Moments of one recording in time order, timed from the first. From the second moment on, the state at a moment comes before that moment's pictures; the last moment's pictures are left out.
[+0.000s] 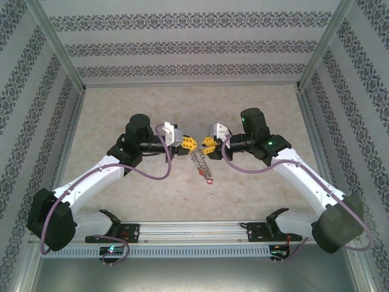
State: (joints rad) left arm -0.52 1.24 0.87 0.15 0.94 0.33; right arm 0.46 1.21 0.97 -0.40 -0.91 -0.60
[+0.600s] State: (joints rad) left arm -0.52 1.23 0.86 0.15 0.98 0.34; right arm 0.54 1.19 0.77 -0.06 -0.80 -0.45
